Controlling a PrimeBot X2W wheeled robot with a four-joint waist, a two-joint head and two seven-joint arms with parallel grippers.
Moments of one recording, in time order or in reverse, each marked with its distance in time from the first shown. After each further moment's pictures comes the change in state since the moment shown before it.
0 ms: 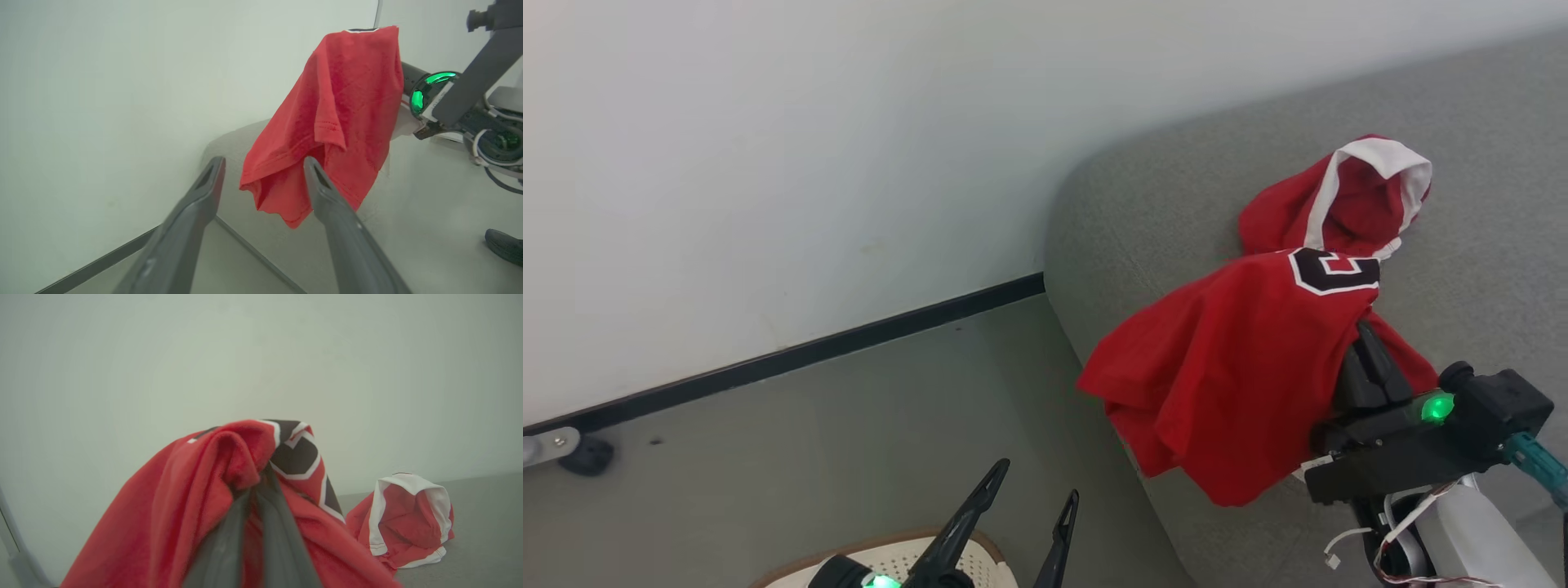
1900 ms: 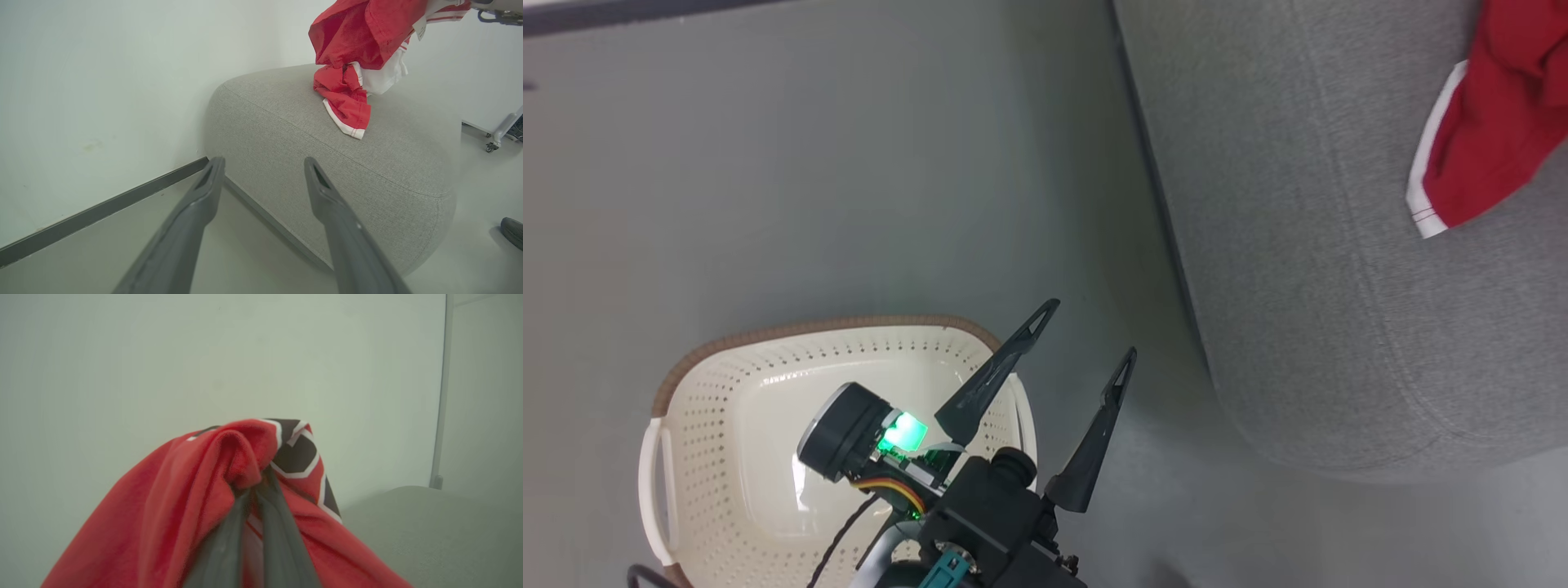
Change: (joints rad) left arm -0.315 -0.001 -0.034 -0.059 0.150 -0.038 0.115; right arm -0.655 -0.329 -0.517 0.373 0.149 0.016 -0.008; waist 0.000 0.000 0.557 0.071
